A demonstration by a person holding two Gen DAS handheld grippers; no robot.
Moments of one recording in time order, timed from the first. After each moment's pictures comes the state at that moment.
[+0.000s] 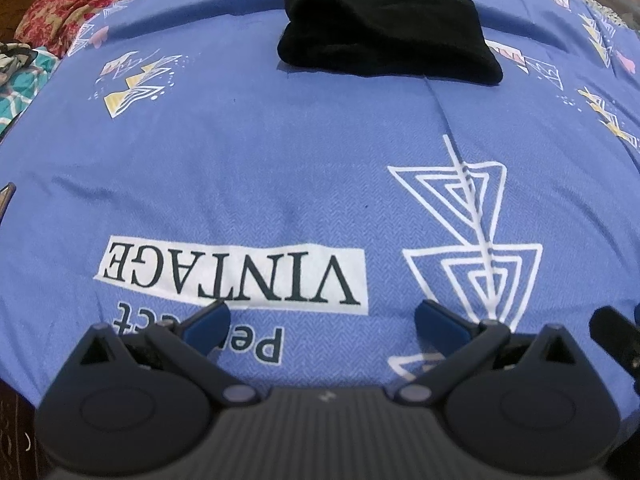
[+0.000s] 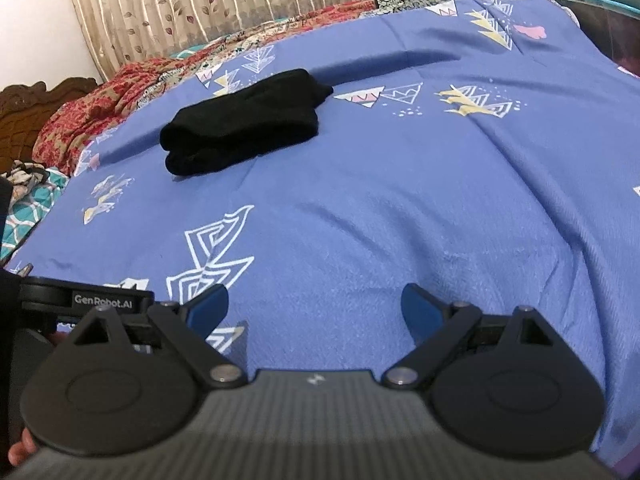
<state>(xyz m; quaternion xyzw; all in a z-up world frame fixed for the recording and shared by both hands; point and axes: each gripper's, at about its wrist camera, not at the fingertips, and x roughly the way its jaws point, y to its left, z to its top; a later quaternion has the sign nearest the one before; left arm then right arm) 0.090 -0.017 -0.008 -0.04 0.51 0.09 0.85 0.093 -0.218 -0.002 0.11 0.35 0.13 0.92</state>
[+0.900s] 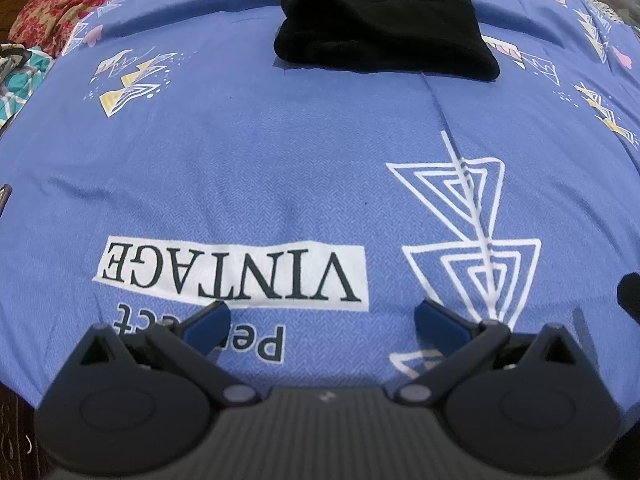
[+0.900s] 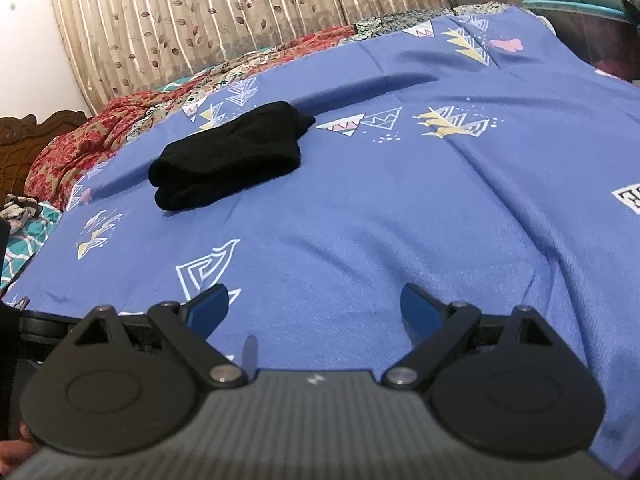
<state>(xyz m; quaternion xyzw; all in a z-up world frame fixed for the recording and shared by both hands) 0.090 -0.014 -0.009 -0.04 0.52 0.08 0.85 0.091 -0.227 0.002 0.14 0.31 0.11 0.93</state>
